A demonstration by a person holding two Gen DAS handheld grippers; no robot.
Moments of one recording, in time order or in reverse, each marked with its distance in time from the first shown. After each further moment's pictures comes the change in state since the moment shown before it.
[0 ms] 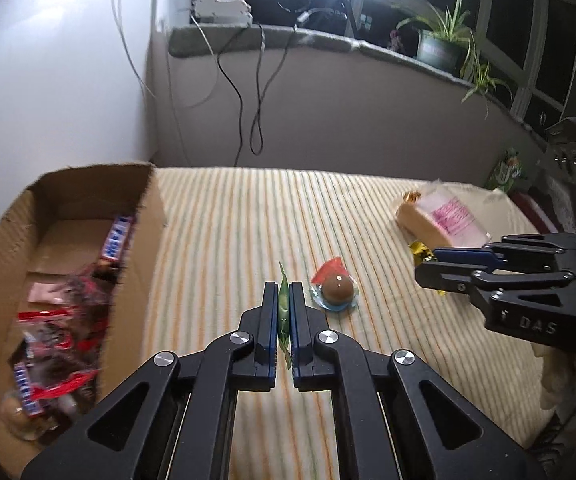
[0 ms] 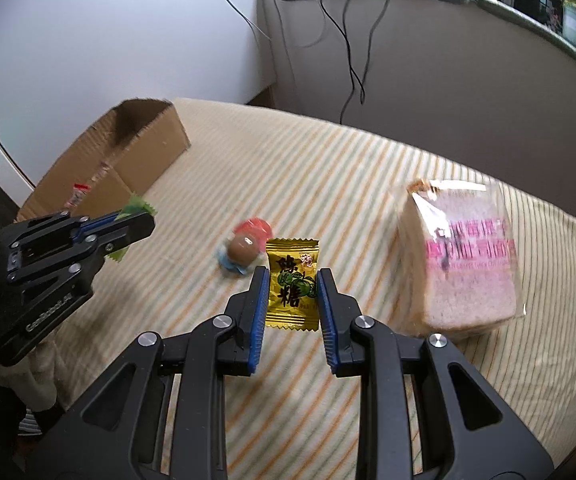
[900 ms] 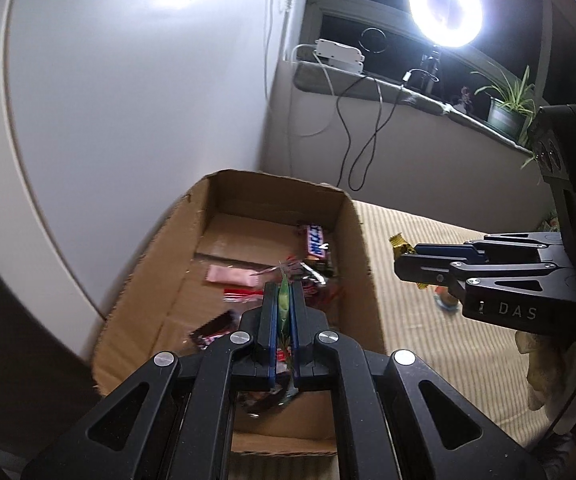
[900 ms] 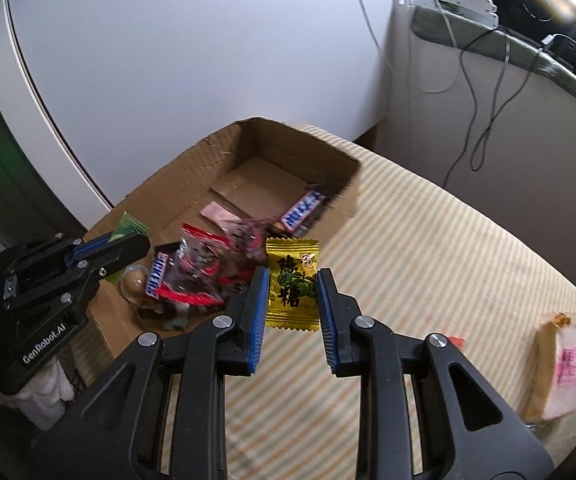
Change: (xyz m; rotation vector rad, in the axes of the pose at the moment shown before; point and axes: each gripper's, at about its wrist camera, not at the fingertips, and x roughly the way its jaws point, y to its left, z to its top) left arm -0.084 0.121 -0.029 -0.171 -0.109 0.172; right arm 0.031 0.157 0.064 -0.196 -0.026 0.145
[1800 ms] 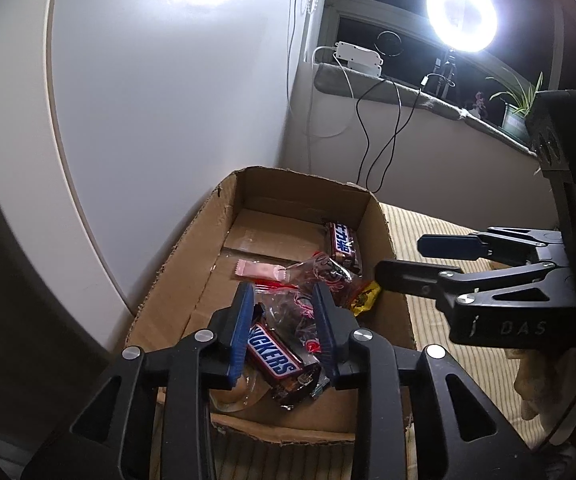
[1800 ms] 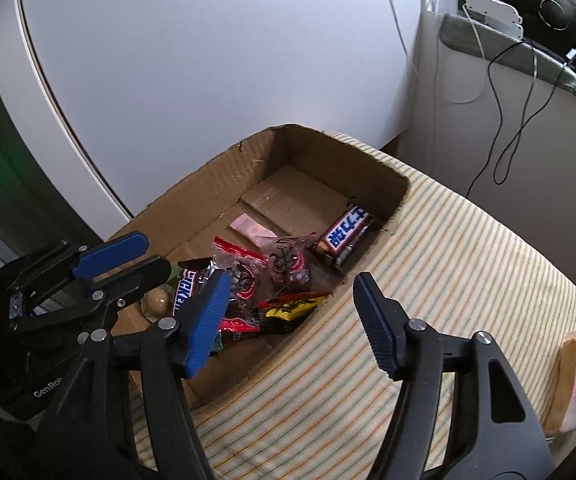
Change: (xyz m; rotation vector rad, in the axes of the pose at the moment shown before) left arm -0.008 0.016 -0.002 -0.024 -0.005 0.041; right arm 0.016 0.029 0.009 -0.022 -0.021 0.022
